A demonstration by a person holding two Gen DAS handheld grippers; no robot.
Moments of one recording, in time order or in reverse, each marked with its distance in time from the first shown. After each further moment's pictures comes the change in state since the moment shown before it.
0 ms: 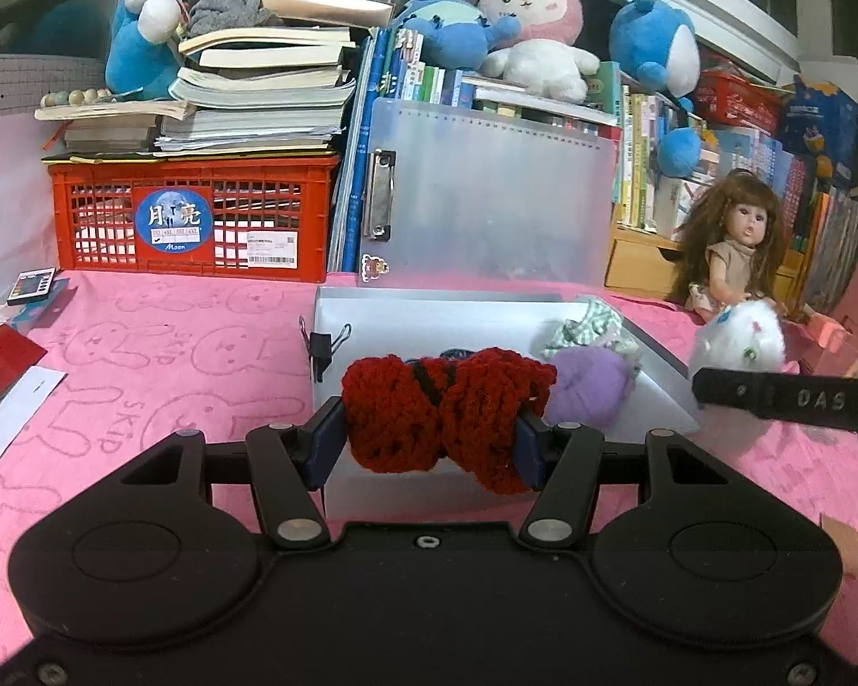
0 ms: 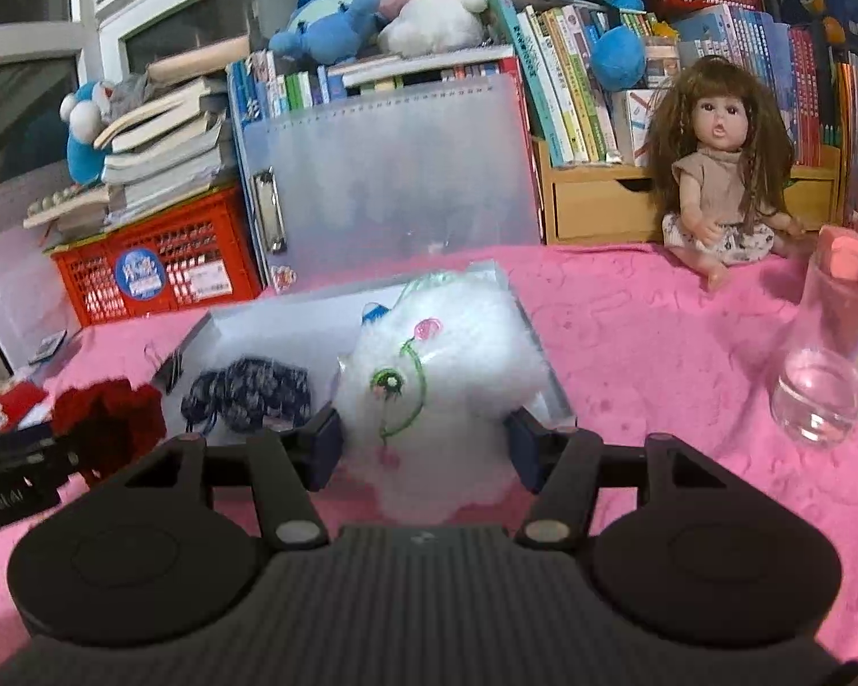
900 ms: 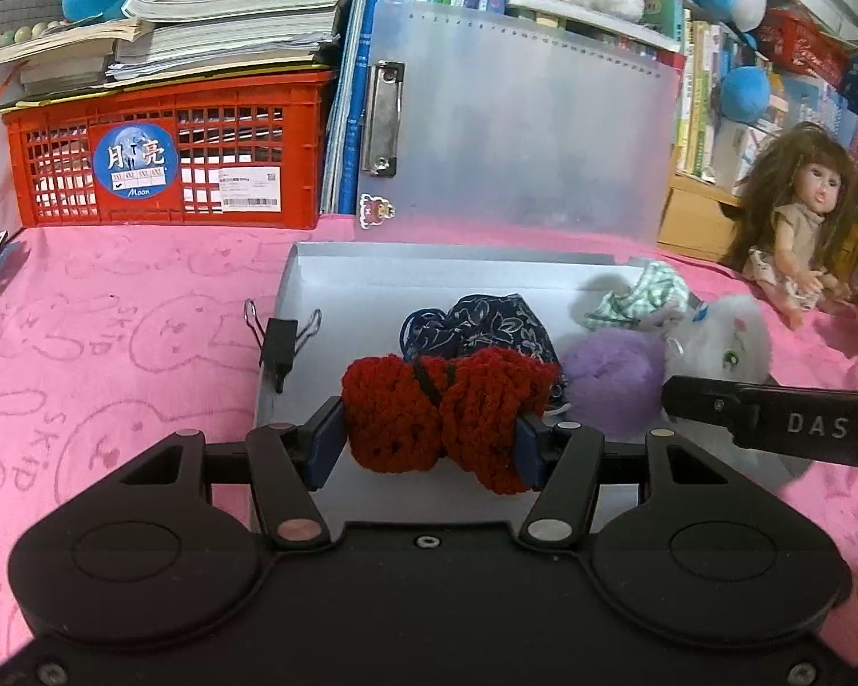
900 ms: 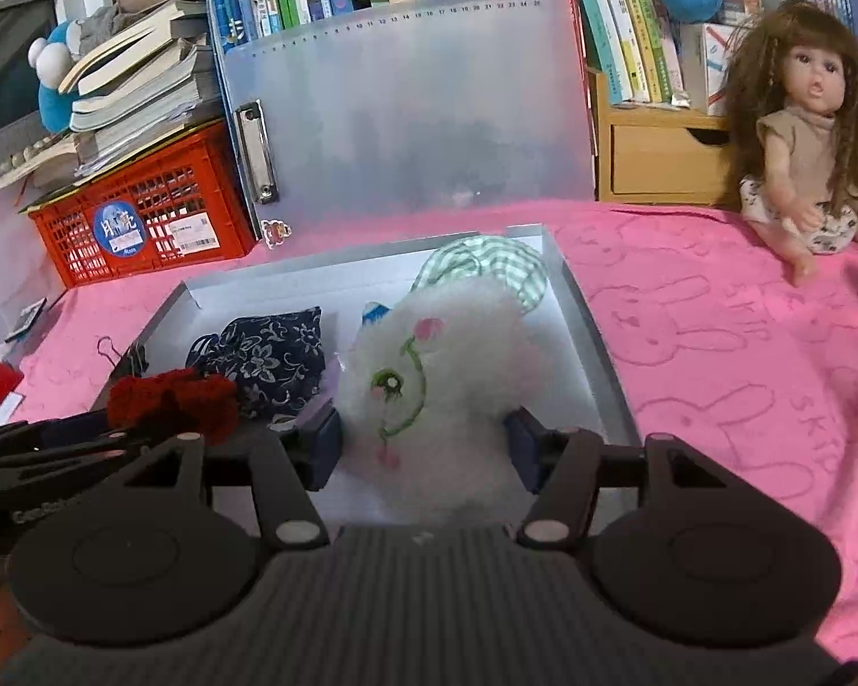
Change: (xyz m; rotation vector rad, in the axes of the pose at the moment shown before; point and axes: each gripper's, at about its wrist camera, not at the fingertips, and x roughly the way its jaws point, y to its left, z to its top) left arm 0.109 -0.009 0.023 -0.021 0.164 0.055; right arm 0.094 0.003 0.025 -0.013 0.180 0.055
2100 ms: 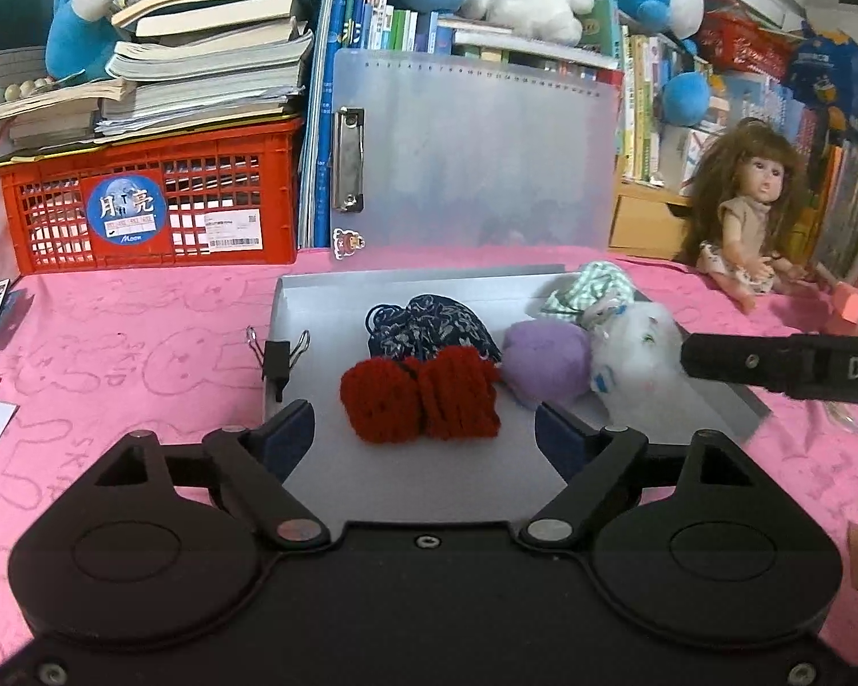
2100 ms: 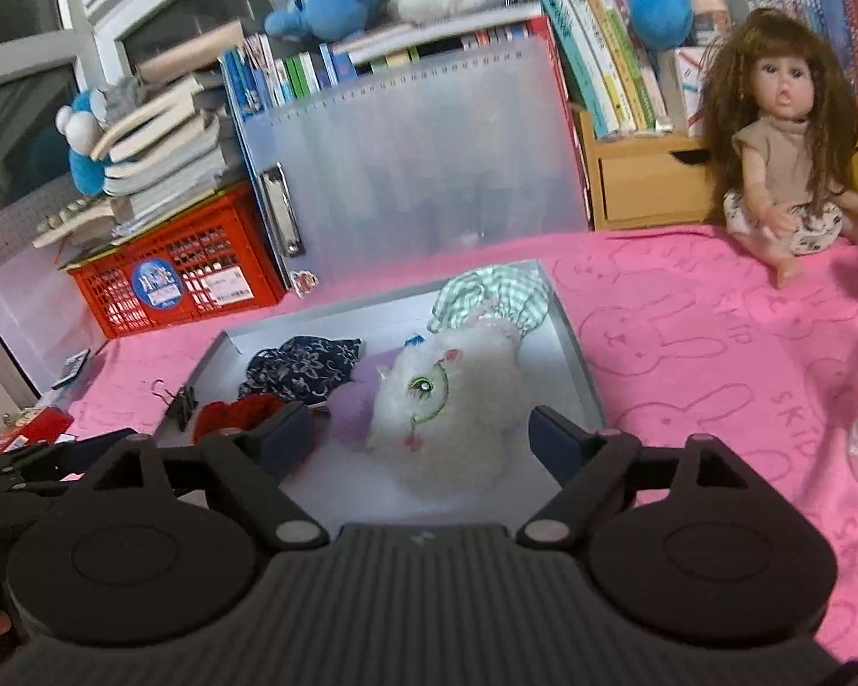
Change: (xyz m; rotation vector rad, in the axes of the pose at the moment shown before) left arm -0.055 -0.003 -0.009 0.086 -0.060 -0.062; right arm -0.058 -0.012 -0.006 0.045 -0.106 0.063
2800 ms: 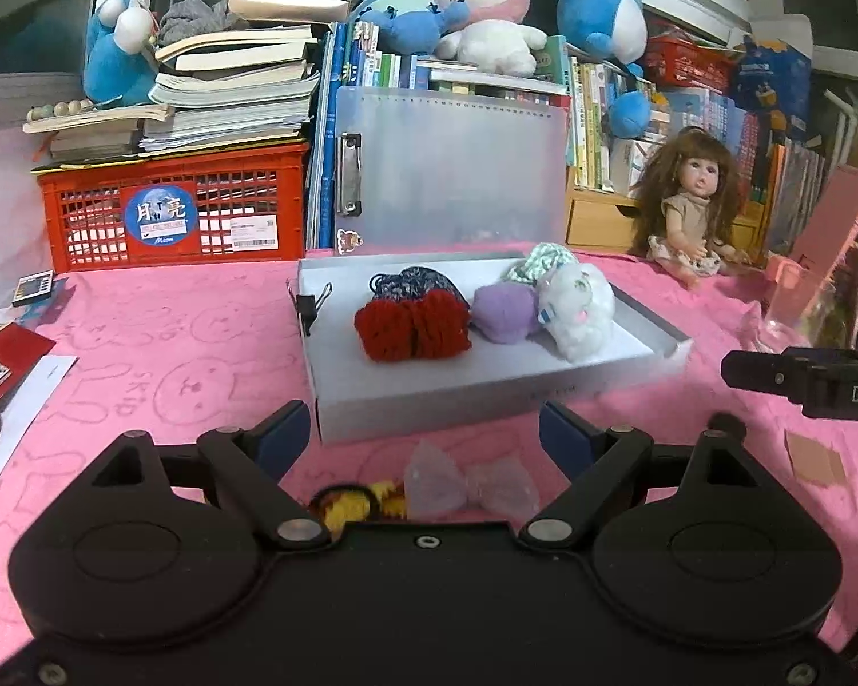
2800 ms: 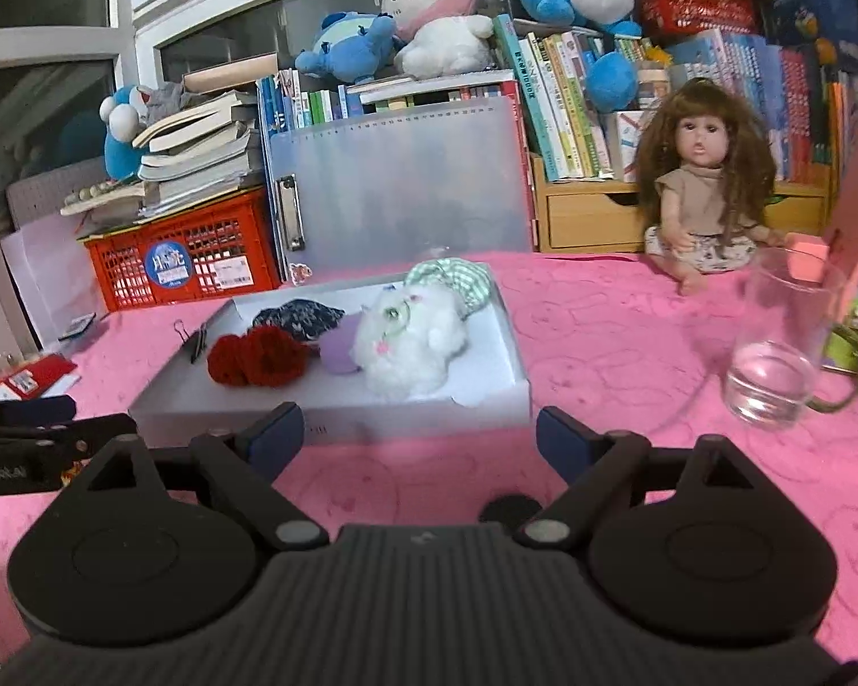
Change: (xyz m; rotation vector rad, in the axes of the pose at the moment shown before) left arm -0.103 0.003 -0.069 0.041 -0.080 -0.029; right arm -0.092 0.002 -0.071 -0.105 -0.108 -0.090
